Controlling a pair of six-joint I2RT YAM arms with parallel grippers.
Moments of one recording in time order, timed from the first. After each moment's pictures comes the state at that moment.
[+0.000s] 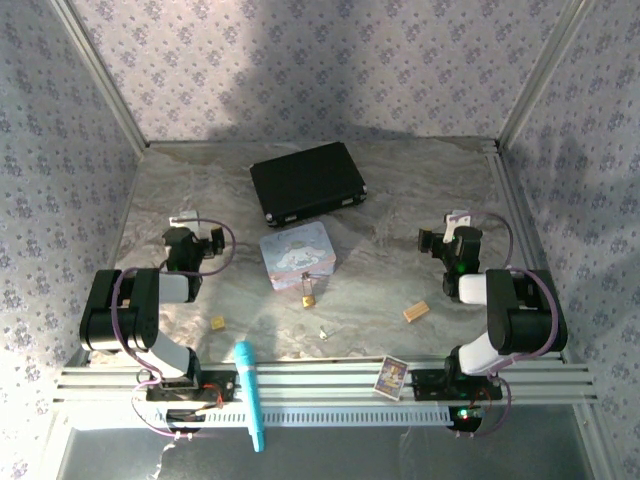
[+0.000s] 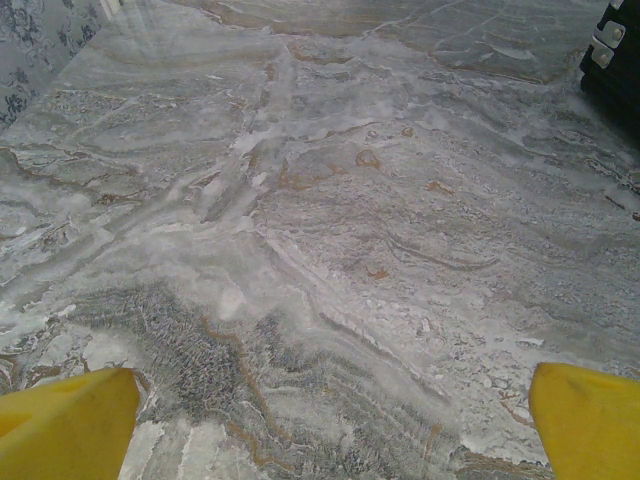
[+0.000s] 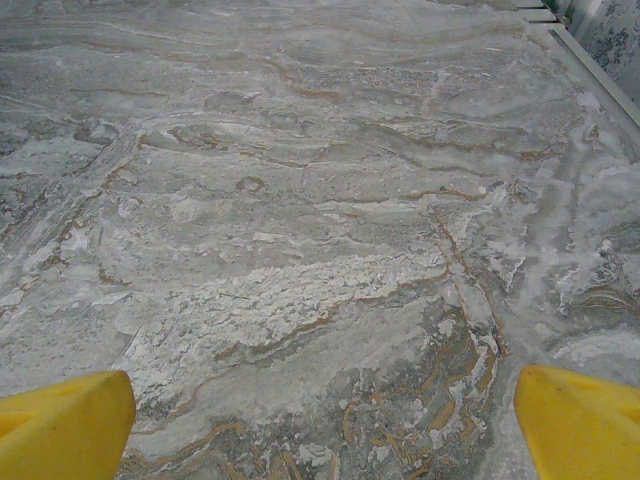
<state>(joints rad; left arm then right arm) 0.01 1.53 0.39 0.70 -0.12 -0.05 -0.03 1.52 0.38 0.69 0.06 -0.02</state>
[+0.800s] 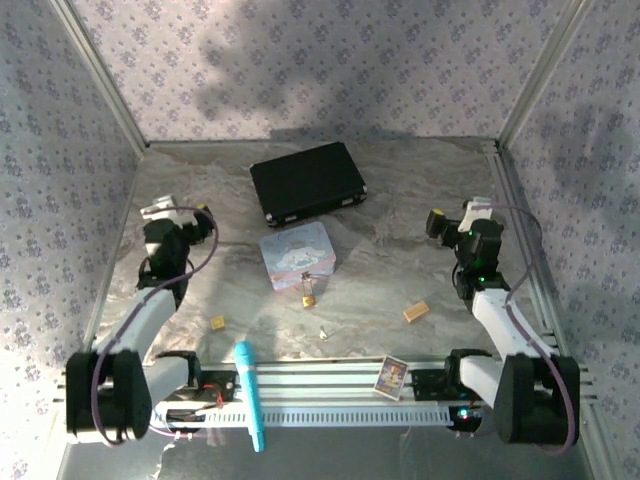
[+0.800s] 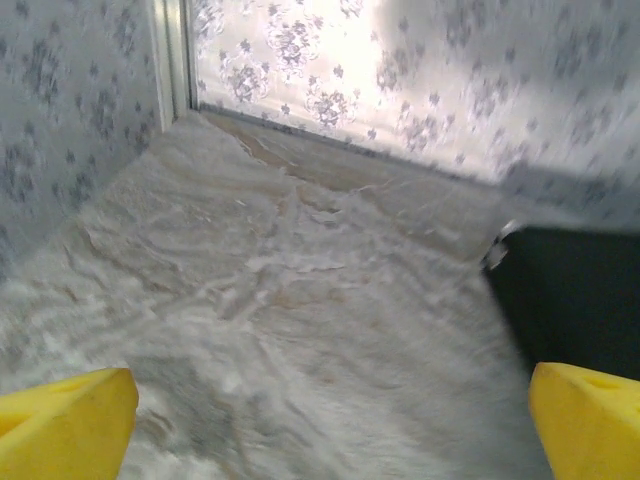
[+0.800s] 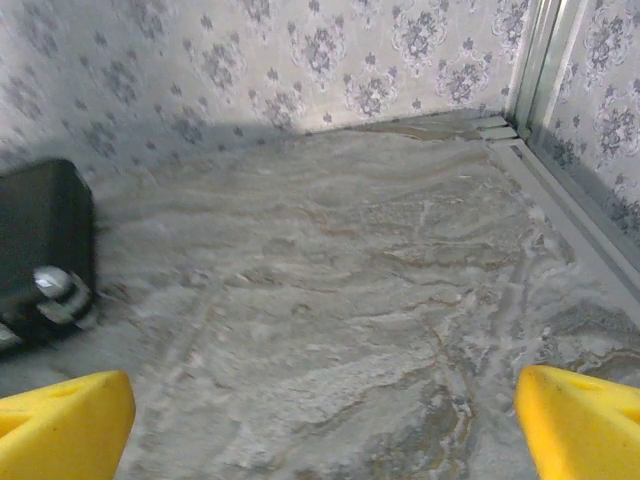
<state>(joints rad) 0.00 1.02 0.50 0.23 -0.14 -0.34 -0.04 1.01 0.49 0.22 0.01 0.16</state>
